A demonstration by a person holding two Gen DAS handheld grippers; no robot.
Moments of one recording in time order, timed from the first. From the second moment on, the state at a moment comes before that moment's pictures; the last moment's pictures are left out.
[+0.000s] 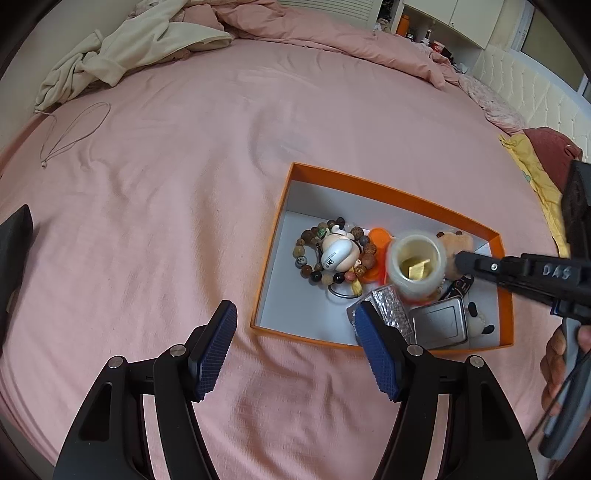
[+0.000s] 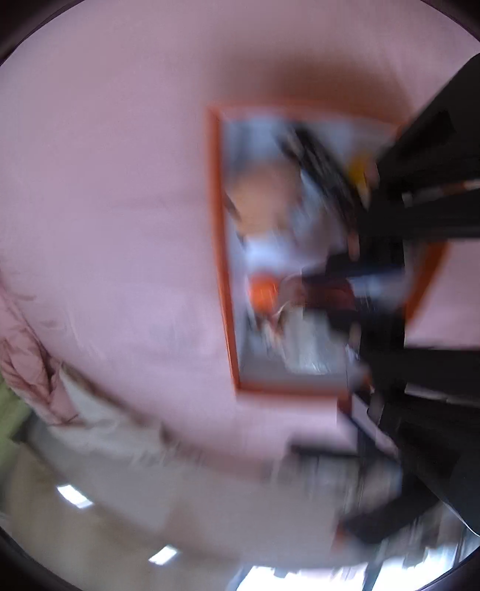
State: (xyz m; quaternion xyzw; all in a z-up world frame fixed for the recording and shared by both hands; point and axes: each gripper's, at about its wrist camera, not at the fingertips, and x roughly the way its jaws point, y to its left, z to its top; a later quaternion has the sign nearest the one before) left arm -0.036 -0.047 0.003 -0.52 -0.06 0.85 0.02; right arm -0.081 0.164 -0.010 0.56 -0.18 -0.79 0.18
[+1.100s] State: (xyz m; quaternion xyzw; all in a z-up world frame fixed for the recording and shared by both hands) left arm -0.036 -0.045 -0.001 -0.53 -0.06 0.84 0.05; right arm -0.081 0.121 -0.023 0.59 0.01 -0.80 0.12
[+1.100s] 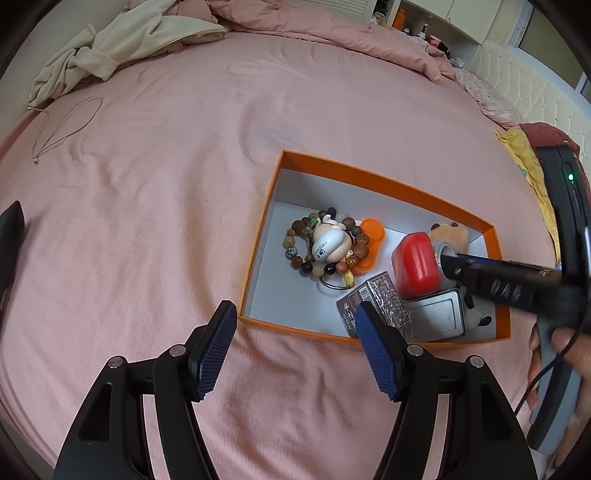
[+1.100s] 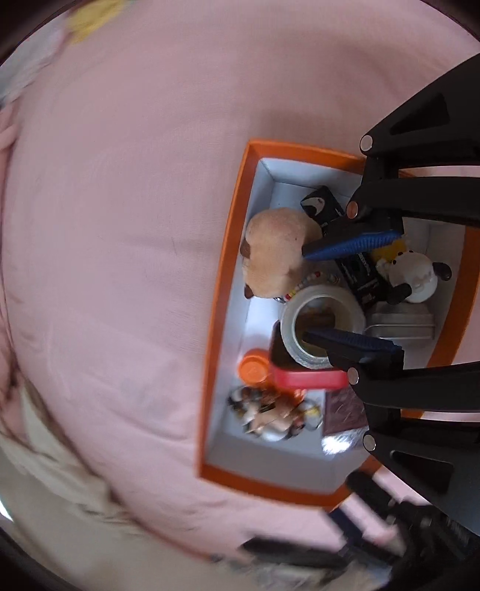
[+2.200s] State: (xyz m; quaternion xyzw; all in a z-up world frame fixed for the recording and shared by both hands) left arm -0.059 0.012 0.010 -0.50 0.10 0.85 0.10; right arm -0.024 0.249 0.034 0.47 -0.29 -0.82 0.15
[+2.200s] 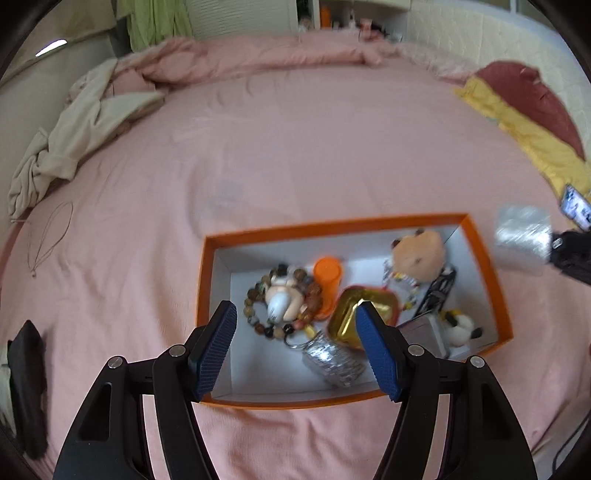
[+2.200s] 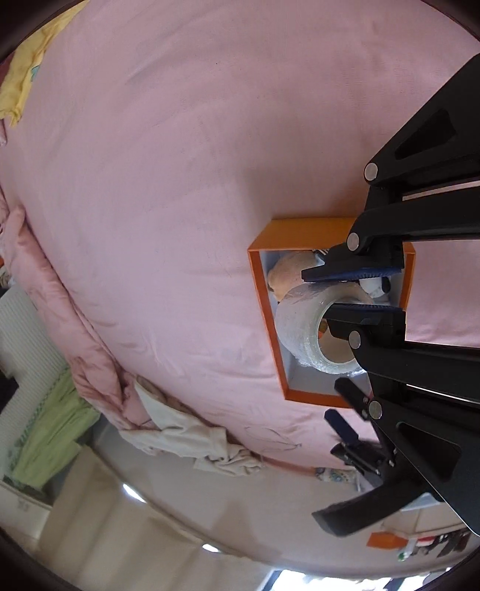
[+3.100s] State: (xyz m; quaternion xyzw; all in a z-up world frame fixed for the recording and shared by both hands) left arm -0.037 -0.067 0.009 -0.53 -0.14 0.81 0.19; right arm -0.009 0.240 0.042 0.45 -0.28 -0.82 0.20
